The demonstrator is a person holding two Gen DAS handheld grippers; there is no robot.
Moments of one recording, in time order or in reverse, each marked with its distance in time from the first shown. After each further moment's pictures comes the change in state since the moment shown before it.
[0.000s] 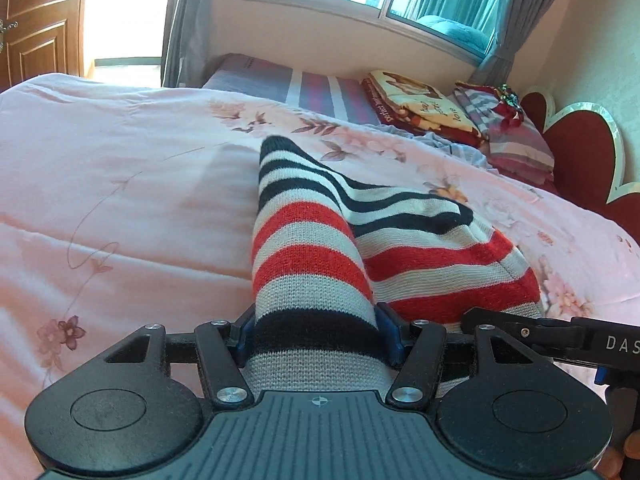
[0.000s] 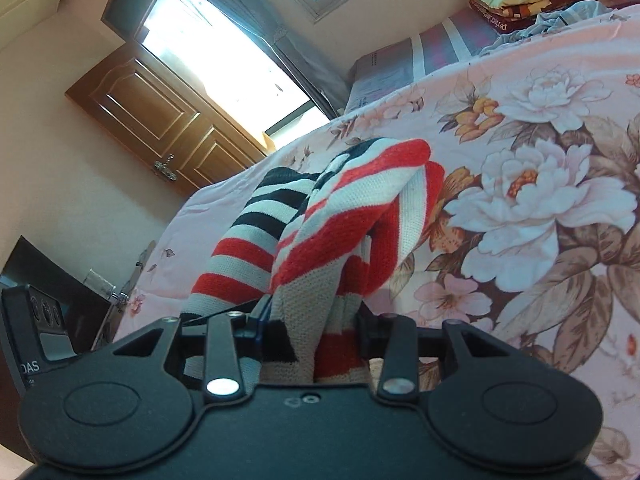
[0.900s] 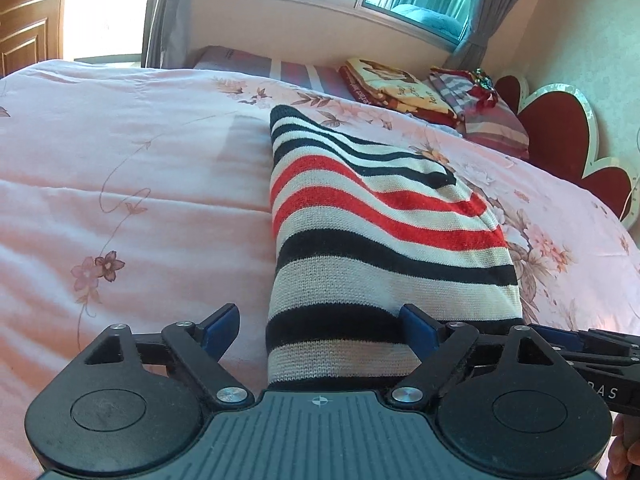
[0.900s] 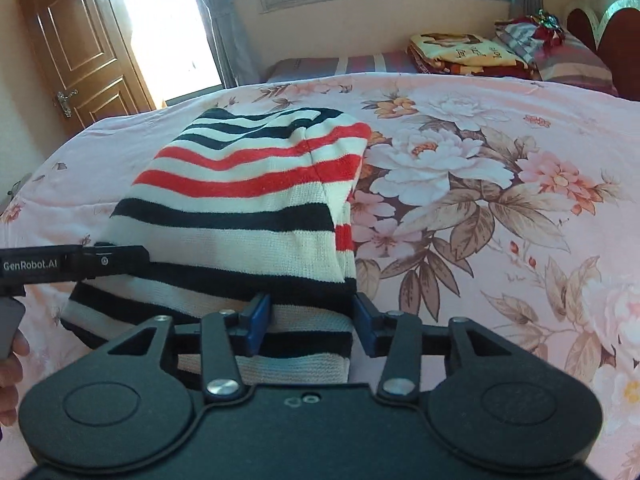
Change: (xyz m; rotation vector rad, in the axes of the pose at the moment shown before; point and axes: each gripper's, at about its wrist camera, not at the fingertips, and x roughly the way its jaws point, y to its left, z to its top) left arm -0.041 0.025 -0.043 0.047 0.017 -0.069; right arm -0.021 0.059 -0.089 -0.245 -0.024 -0.474
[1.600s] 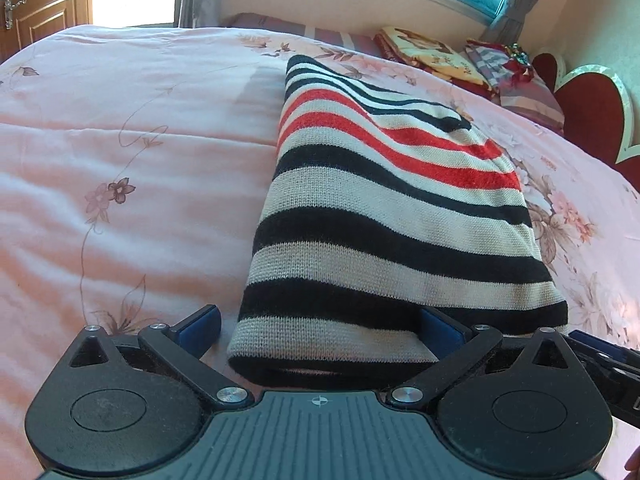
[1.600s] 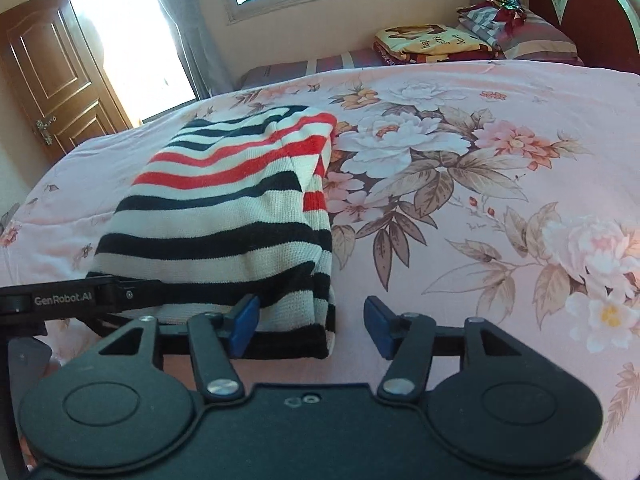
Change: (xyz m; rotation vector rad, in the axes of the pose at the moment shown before) left arm -0.001 -0.024 -0.030 -0.048 0.120 0.122; right arm -0.035 -0.005 -0.034 0.120 -0.033 -0.030
